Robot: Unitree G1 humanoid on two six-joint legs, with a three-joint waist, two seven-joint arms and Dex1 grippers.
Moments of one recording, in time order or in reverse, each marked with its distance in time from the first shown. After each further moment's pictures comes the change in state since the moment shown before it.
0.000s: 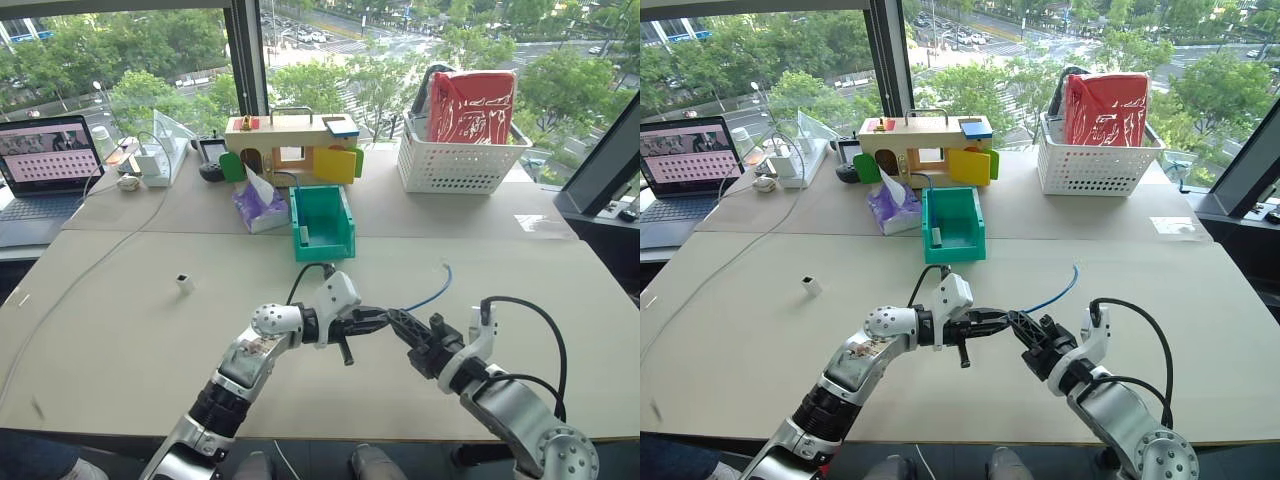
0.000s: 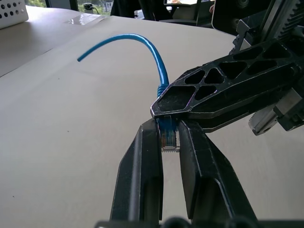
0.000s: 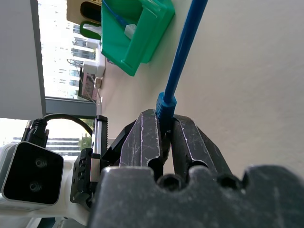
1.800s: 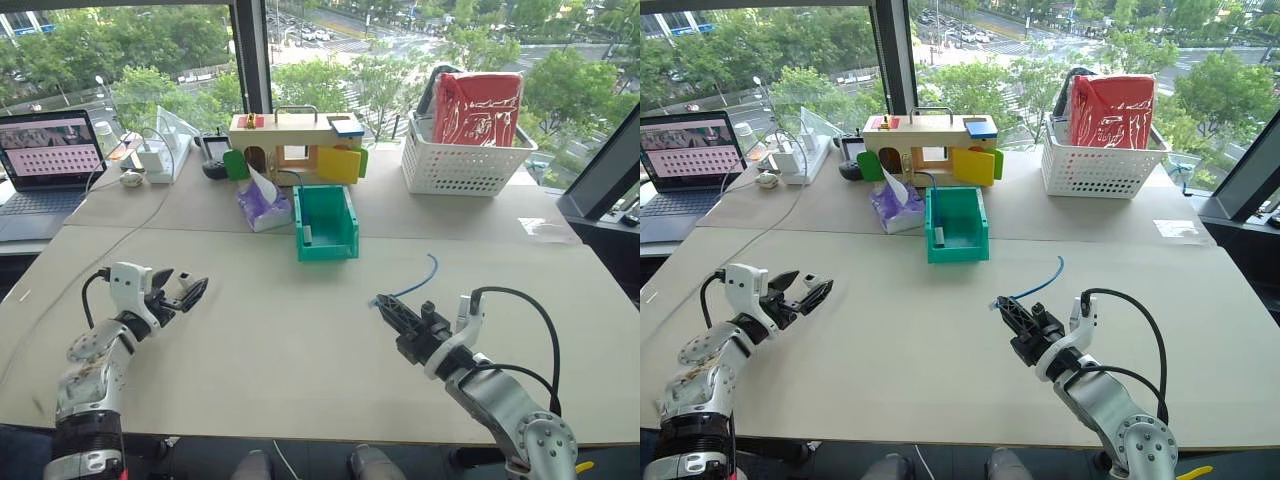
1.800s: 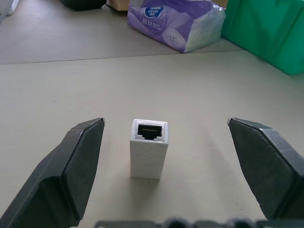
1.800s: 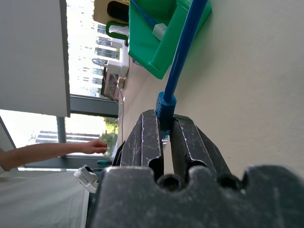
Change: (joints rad) left arm 0.167 0.350 0.678 0.362 -0.163 -0.177 0.187; right arm -0.012 -0.142 0.223 0.048 0.001 -0.297 0.151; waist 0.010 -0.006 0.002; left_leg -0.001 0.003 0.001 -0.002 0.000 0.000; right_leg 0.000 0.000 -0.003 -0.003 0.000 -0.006
